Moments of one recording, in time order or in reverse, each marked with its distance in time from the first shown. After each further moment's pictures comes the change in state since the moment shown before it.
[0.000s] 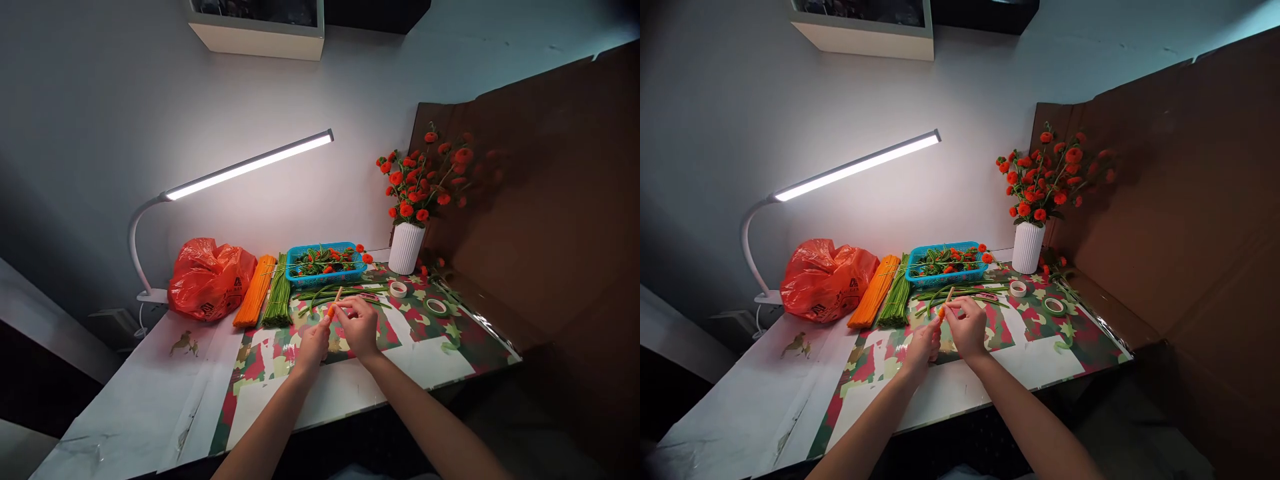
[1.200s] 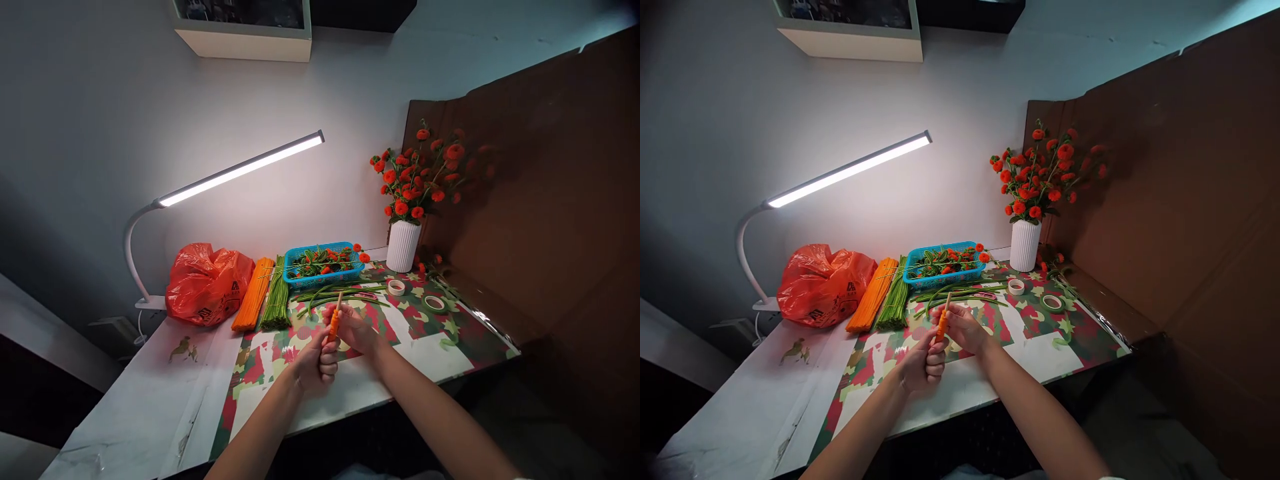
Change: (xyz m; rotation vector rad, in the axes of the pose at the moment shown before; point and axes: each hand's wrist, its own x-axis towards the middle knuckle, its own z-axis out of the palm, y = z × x) left_hand -0.009 0.005 -0.021 -0.374 -0.749 -0.551; right_hand 0.002 0.030 -0.004 1.087 -0.587 0.645
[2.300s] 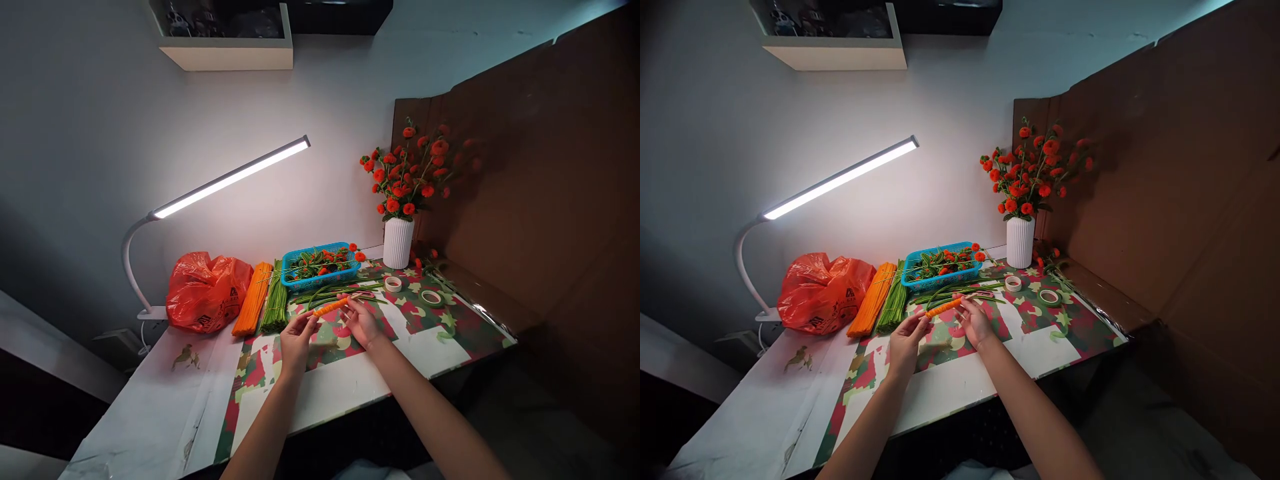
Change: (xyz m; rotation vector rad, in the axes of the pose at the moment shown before) left_hand 0.002 0.010 -0.005 0.422 0.808 1.031; right_hand 0.009 0.005 -0.031 0.214 0.475 -0.162
